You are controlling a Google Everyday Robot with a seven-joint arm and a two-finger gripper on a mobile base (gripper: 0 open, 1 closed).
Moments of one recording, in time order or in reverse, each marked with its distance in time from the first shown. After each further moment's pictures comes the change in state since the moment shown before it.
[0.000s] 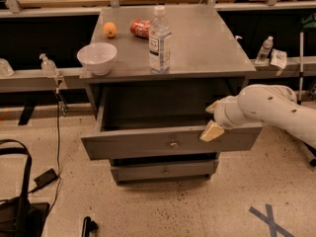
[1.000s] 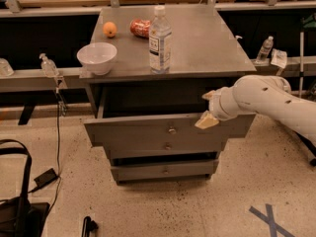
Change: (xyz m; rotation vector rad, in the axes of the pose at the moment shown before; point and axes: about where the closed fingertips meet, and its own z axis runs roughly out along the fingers) arm -0.026 -0.019 -0.001 0.019 -0.032 -0.036
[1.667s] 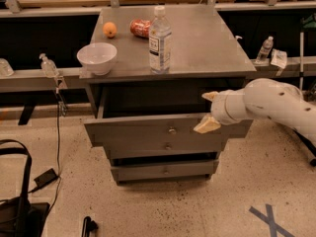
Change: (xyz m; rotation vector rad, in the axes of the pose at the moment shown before) arm -0.014 0.016 -0.026 0.005 -0.097 0.007
